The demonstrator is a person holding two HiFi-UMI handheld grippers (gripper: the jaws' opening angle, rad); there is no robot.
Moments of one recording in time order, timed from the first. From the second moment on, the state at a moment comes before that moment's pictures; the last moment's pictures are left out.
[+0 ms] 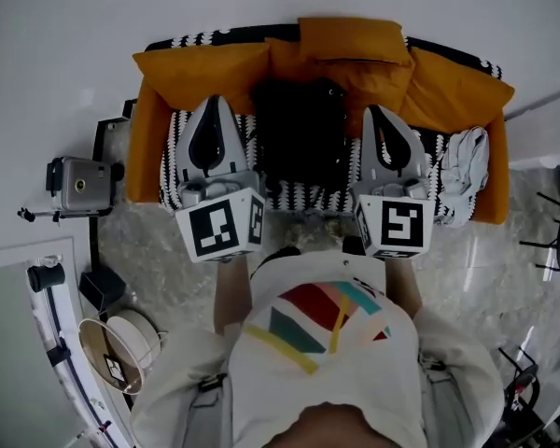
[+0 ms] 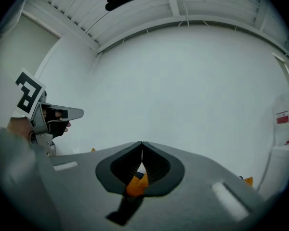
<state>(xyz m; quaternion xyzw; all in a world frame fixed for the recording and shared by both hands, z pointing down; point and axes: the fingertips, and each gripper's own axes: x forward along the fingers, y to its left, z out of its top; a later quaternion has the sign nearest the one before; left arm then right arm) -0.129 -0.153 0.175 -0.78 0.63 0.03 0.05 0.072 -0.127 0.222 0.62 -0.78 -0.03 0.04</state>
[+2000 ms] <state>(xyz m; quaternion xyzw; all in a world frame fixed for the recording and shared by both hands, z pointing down) -0.150 -0.227 0.561 -0.80 0.58 -0.06 -0.14 0.047 -0.186 0.557 0.63 -0.76 0.12 0.13</state>
